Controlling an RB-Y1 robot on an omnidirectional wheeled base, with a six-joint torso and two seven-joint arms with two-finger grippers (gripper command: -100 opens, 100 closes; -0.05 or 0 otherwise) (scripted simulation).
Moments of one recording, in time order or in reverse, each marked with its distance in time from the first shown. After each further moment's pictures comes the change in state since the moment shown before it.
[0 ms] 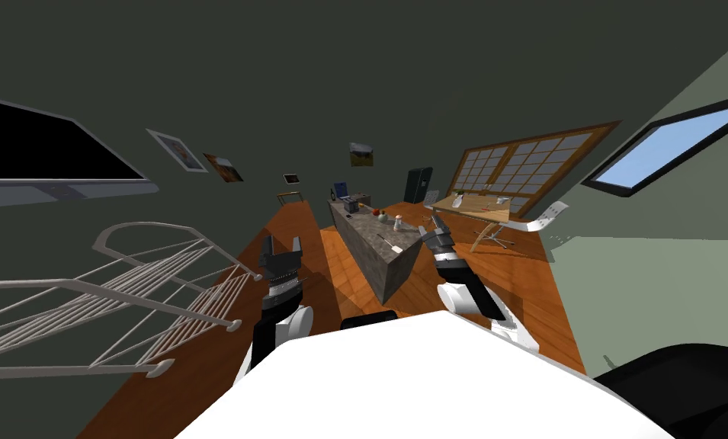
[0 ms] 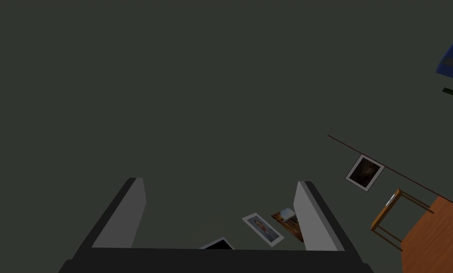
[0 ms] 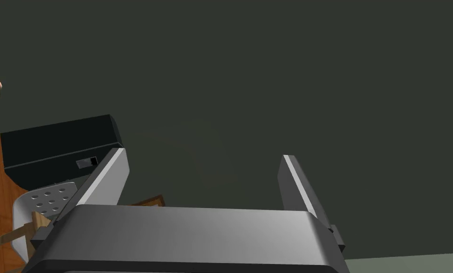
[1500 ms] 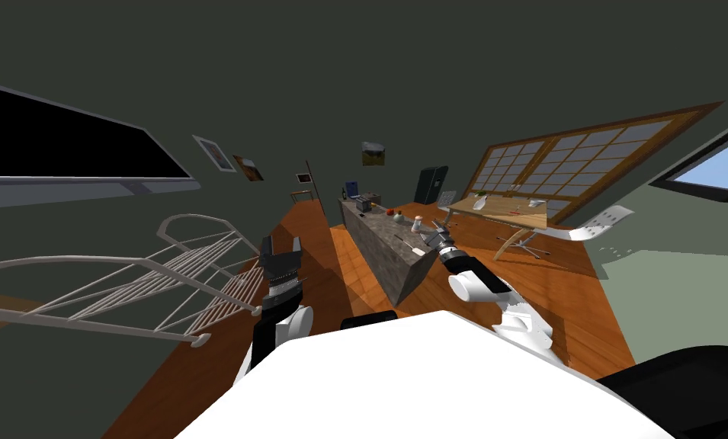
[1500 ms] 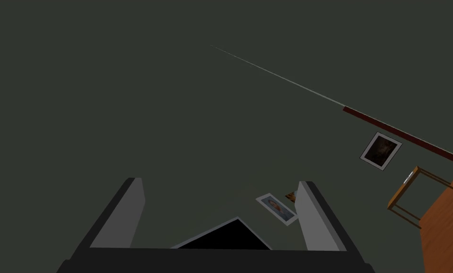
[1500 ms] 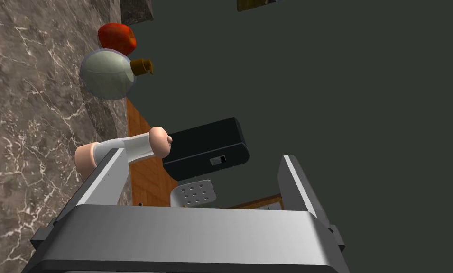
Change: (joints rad) left arm 0.000 0.000 0.000 0.000 0.000 0.000 0.000; right arm -0.069 -0.150 -0.127 0.073 -0.209 0.413 -0.230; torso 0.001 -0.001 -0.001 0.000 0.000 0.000
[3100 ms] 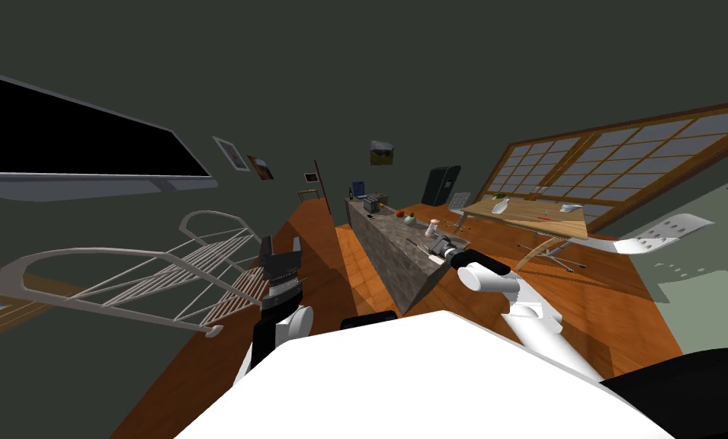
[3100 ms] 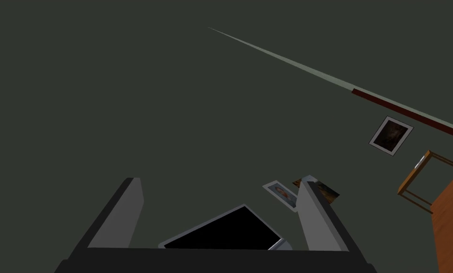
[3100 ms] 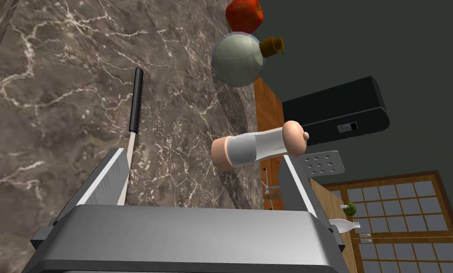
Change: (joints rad) left arm 0.000 0.000 0.000 0.000 0.000 0.000 0.000; right arm -0.056 -0.108 -0.098 0.098 -0.190 0.440 -0.207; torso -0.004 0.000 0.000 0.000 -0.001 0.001
